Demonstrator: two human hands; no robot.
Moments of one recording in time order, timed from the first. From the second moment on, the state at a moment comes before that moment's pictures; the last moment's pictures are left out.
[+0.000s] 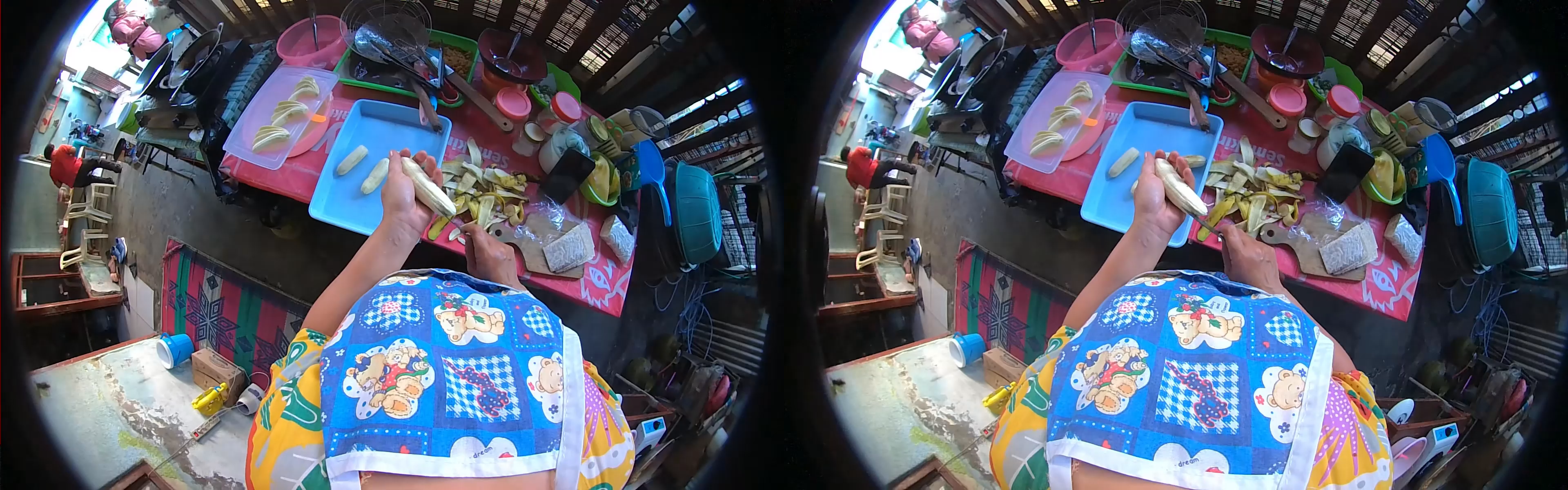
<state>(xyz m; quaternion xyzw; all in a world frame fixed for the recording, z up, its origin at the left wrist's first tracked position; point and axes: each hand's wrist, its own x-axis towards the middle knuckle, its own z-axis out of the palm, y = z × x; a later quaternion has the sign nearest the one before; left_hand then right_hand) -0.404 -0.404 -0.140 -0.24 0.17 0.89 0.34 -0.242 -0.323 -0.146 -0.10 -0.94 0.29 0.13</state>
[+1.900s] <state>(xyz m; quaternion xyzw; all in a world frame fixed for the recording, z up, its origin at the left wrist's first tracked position) -0.376 -0.387 -0.180 -0.34 0.18 0.83 0.40 -0.273 -0.324 -0.169 -0.16 -0.95 0.27 0.02</state>
